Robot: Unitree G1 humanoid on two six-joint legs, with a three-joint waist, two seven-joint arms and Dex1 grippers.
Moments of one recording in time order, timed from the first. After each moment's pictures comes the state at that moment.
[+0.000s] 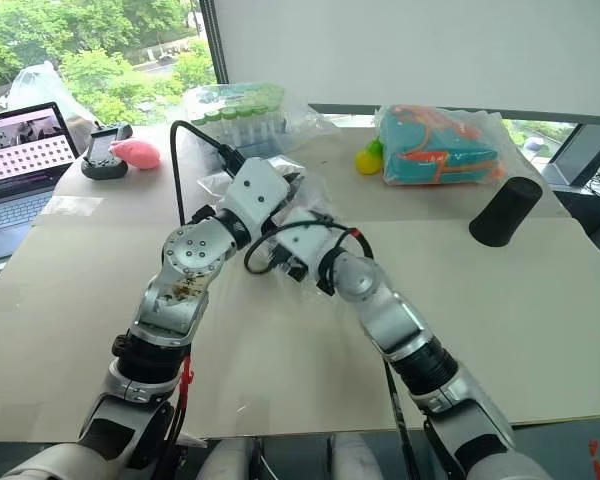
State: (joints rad) left arm -0.70 0.21 -0.19 -0.21 0.19 0.44 -0.44; right arm -0.69 -0.39 0.53 -0.09 -0.10 0.39 0.30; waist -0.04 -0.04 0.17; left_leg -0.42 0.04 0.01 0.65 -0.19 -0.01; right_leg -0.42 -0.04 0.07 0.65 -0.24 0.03
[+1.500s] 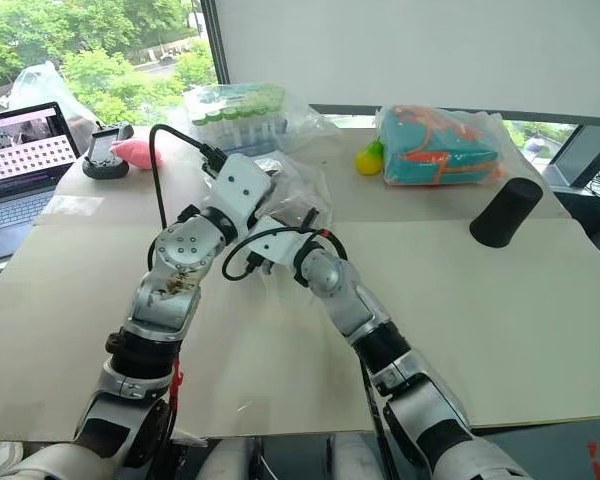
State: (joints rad) left arm -0.69 0.21 -0.18 -0.18 0.20 0.46 -0.41; right arm -0.73 -0.16 0.40 0.25 -0.30 0.08 0.32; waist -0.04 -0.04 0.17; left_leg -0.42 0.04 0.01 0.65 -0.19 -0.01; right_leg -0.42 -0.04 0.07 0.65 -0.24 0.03
